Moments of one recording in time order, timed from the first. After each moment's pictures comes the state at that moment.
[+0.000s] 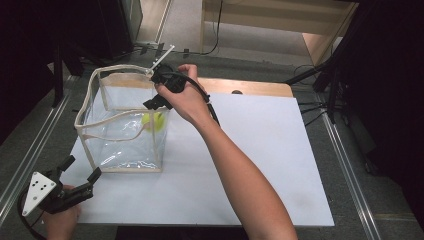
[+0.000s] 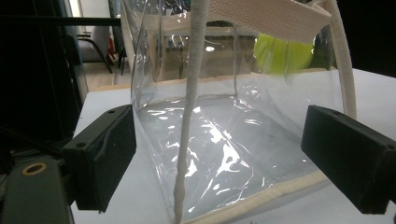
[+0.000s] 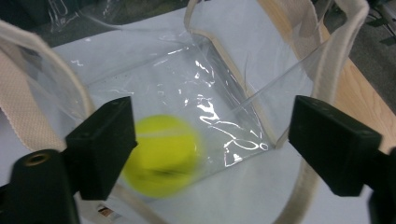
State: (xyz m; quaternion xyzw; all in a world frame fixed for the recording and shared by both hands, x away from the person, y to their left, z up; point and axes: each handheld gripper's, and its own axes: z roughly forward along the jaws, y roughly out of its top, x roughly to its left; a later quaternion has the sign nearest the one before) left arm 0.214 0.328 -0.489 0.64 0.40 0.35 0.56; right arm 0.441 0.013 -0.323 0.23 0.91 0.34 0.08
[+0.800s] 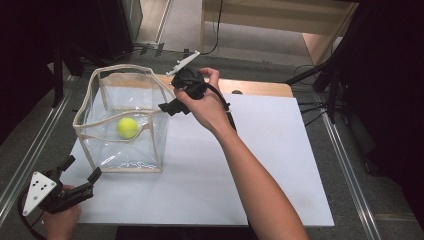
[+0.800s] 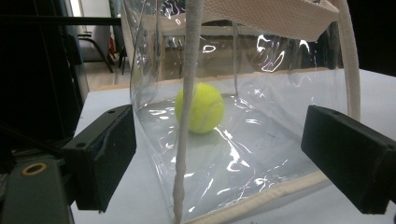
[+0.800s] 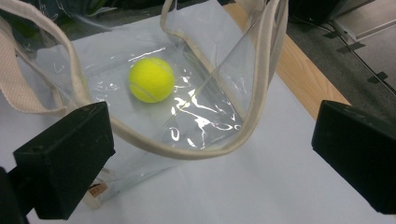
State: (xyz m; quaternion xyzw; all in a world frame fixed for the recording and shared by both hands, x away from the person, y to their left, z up) left arm 0.215 0.328 -0.489 0.64 0.40 0.35 0.56; right arm 0.413 -0.032 -0.320 0.26 0.89 0.36 0.13
